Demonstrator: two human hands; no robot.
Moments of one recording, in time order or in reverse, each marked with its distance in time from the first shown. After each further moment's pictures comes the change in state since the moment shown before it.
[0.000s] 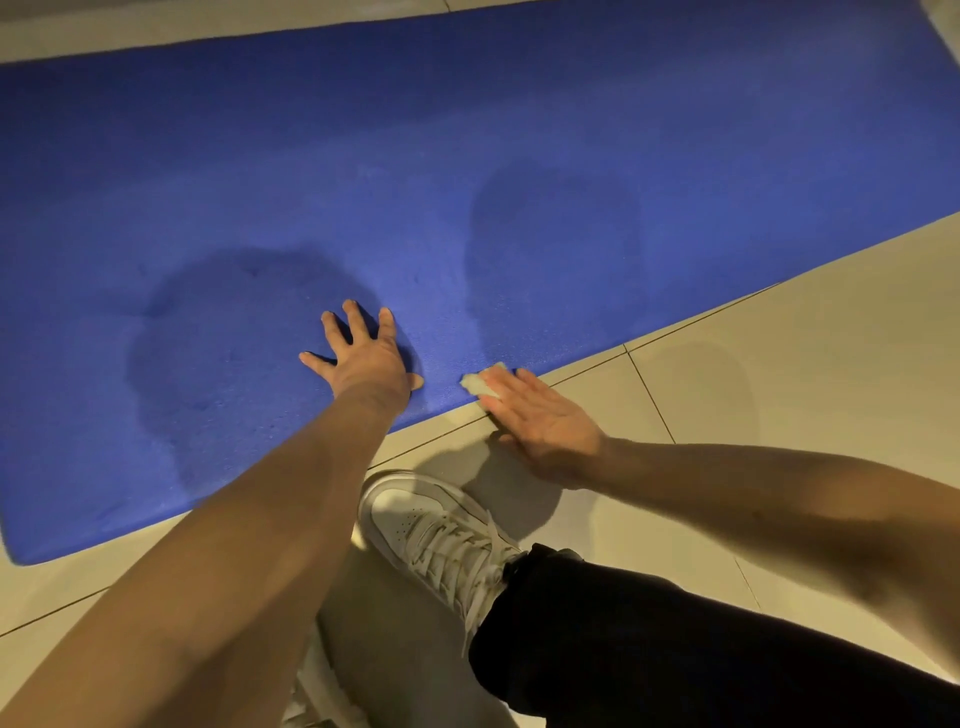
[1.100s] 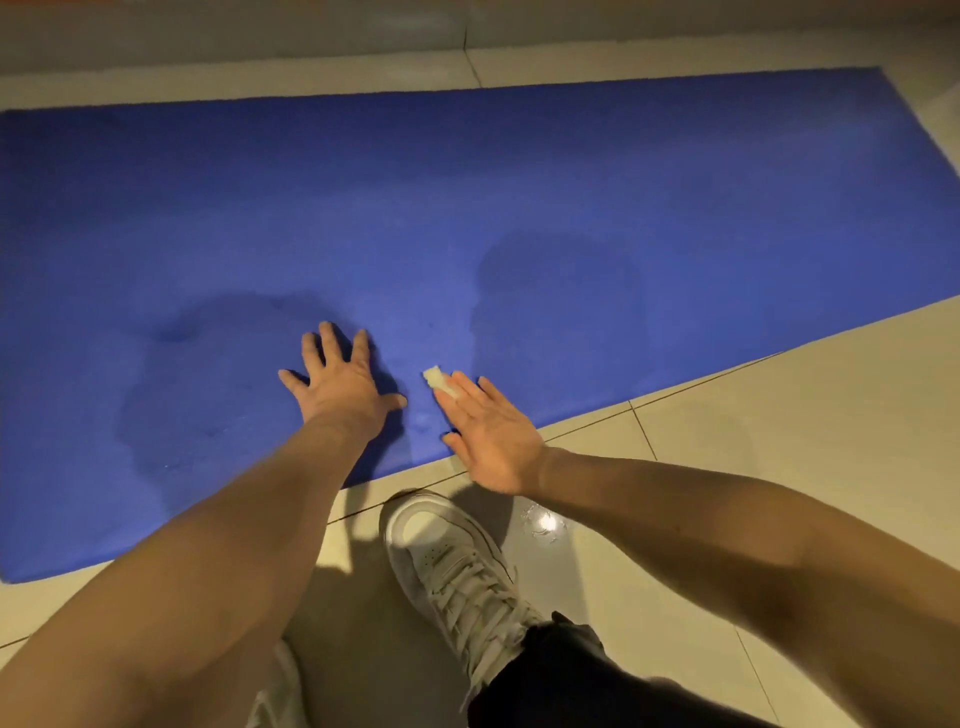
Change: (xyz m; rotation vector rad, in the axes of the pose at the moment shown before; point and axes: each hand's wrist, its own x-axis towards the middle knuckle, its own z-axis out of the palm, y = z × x) left_hand 0.006 -0.035 -0.018 -0.061 0.162 -0.037; right_hand 0.085 -0.028 -0.017 0.053 -0.040 0.091
